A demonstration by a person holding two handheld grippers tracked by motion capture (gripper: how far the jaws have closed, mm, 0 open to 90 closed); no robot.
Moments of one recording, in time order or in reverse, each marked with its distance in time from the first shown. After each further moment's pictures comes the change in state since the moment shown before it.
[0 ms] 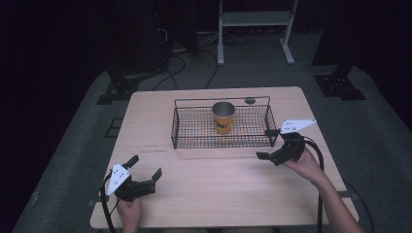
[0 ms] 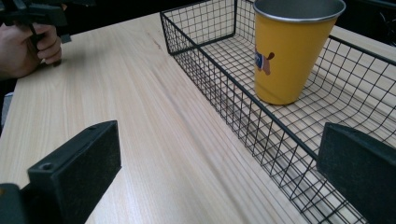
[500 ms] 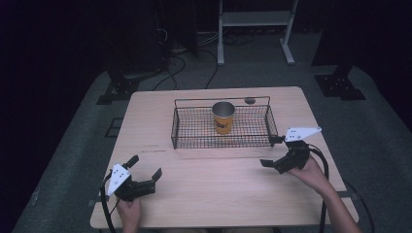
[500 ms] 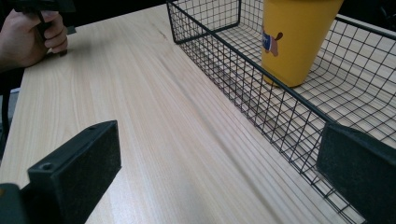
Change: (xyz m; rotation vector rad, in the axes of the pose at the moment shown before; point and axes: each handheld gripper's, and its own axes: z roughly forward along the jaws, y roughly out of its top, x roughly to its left) left arm 0.000 0.000 0.000 0.000 0.002 0.002; right arm 0.012 -0.020 -0.011 -0.001 -0.006 0.005
